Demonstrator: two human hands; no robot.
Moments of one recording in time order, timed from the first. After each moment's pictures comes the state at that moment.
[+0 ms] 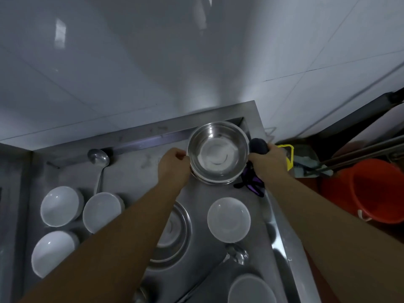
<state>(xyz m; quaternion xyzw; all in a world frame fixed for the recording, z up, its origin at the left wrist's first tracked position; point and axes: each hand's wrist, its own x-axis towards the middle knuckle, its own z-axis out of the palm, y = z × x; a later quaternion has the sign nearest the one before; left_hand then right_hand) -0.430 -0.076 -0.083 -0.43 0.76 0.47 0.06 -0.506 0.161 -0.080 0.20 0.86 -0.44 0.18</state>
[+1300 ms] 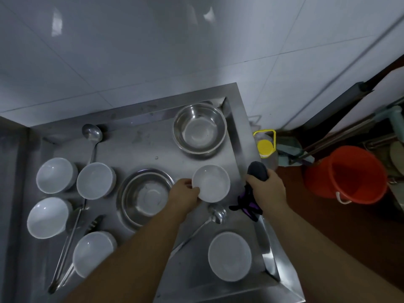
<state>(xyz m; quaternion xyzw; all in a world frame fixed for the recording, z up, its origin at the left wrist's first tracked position) -0.289 0.021 -0.104 -0.45 0.69 0.54 0.20 -0.359 0.247 -0.080 0.22 0.84 -0.45 0.19</state>
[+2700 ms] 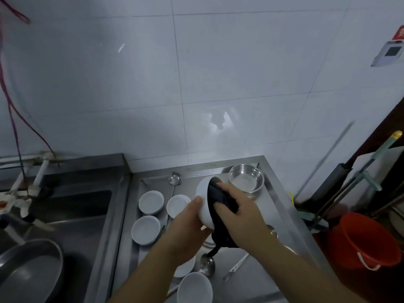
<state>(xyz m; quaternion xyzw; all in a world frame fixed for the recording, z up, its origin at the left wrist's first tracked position) -0.040 -0.132 0.184 -0.15 0.45 0.88 0.09 -0.095 0.022 0.202 -0.21 0.80 -0.56 0.04</state>
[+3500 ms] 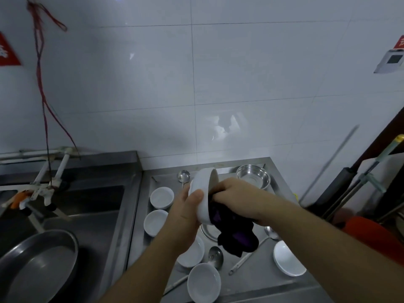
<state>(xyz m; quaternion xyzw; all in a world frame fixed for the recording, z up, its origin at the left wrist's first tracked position) 0.004 -0.156 0.214 -0.07 0.51 0.85 -0.03 -0.072 -0.009 0.295 -0.22 0.84 -0.39 0.31</state>
